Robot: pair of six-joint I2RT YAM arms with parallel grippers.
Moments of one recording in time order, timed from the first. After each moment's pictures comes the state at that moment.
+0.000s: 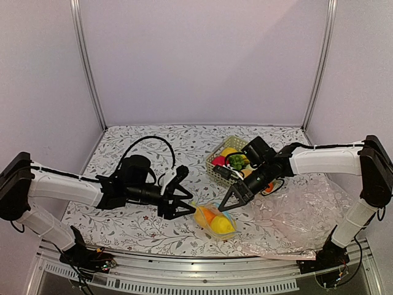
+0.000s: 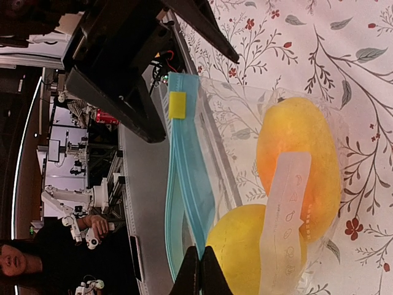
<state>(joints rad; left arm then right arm) -0.90 1.42 0.61 0.35 0.55 -0.03 0.77 1.65 1.04 -0.45 -1.02 0.22</state>
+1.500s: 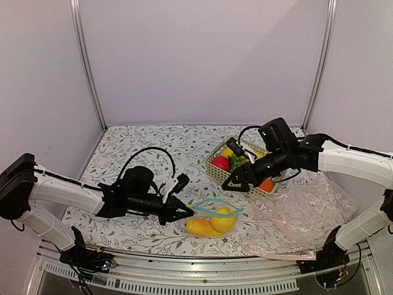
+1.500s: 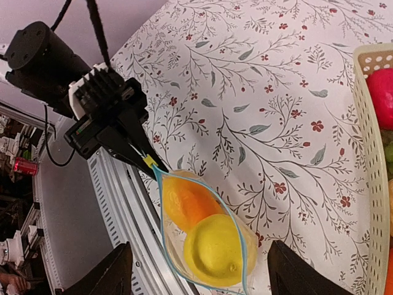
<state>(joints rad) -0.98 1.44 0.54 0.38 0.43 -0.25 0.78 1.42 1.07 -0.48 -0.54 0.24</state>
